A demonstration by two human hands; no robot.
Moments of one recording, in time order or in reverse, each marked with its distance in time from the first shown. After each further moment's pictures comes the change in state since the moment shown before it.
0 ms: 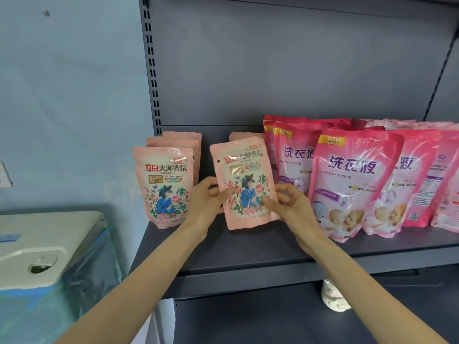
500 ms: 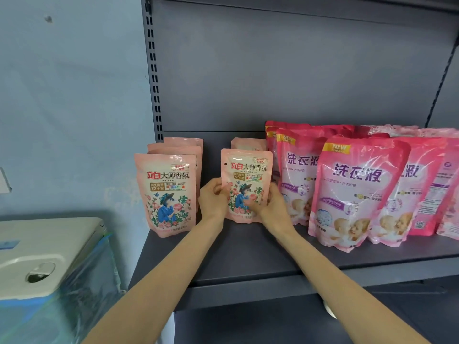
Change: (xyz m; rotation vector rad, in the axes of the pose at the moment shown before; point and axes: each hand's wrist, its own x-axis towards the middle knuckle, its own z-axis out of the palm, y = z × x) left_hand 0.048 -0.023 0.021 0.031 0.248 0.028; right_hand 0.044 0.031 0.031 -0.303 0.090 -0.066
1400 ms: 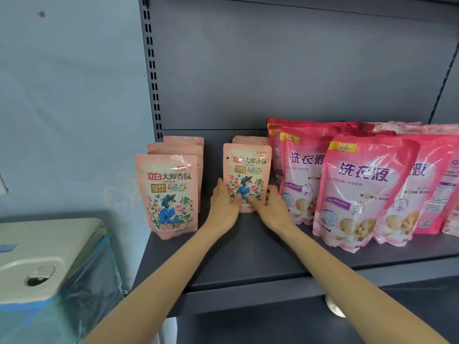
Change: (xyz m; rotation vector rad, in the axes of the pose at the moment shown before) left_hand 0.008 -0.020 -0.006 0.470 -0.304 0.099; right_hand 0.015 0.009 0.004 -0.323 -0.030 0.103
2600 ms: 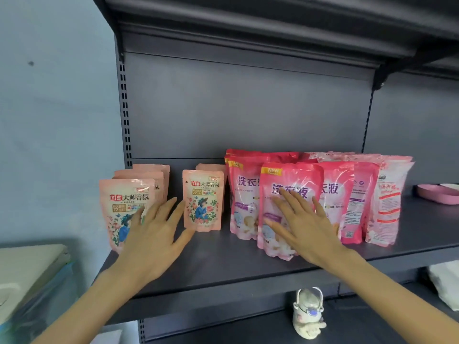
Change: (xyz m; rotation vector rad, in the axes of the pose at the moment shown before) left_hand -0.116 0.078 -0.054 0.961 0.155 0.288; right_hand -0.086 -0.012 -0.182 -1.152 0.014 -0.365
